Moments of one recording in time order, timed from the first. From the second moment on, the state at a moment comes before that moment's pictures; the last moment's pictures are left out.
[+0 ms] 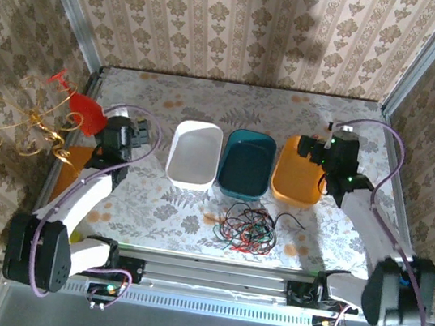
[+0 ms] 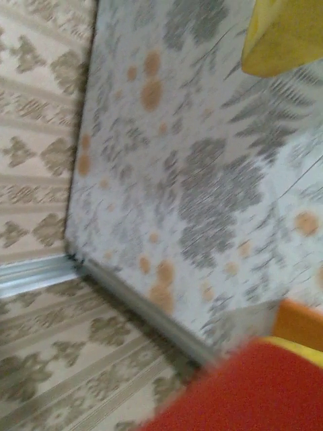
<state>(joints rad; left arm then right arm) -0.23 1.13 0.65 0.03 -0.42 -0.20 0.16 1.20 0.85 -0.20 0.15 0.22</state>
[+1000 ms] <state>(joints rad) -1.14 1.24 0.58 -0.05 -0.43 -0.38 0.82 1.32 0.77 -0.56 0.02 0.35</state>
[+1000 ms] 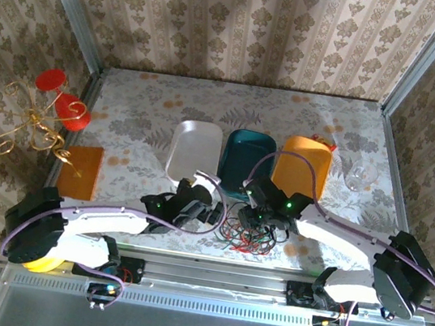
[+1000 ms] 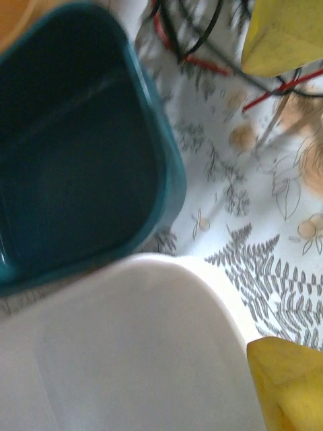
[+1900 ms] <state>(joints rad) -1.15 1.52 0.64 0.22 -0.11 -0.10 0.73 1.03 1.03 -0.60 0.09 0.40</state>
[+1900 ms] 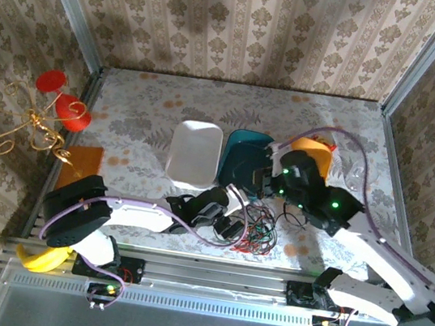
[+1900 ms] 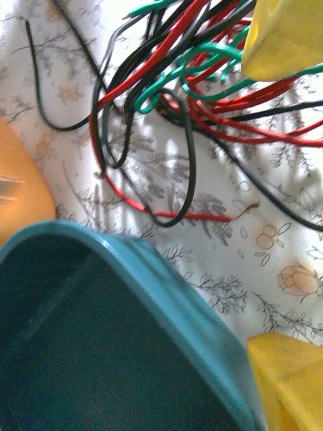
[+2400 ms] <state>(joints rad) -1.14 1.53 0.62 0.28 -0.17 -0.15 0.52 0.89 1.19 -0.63 0.22 0.45</state>
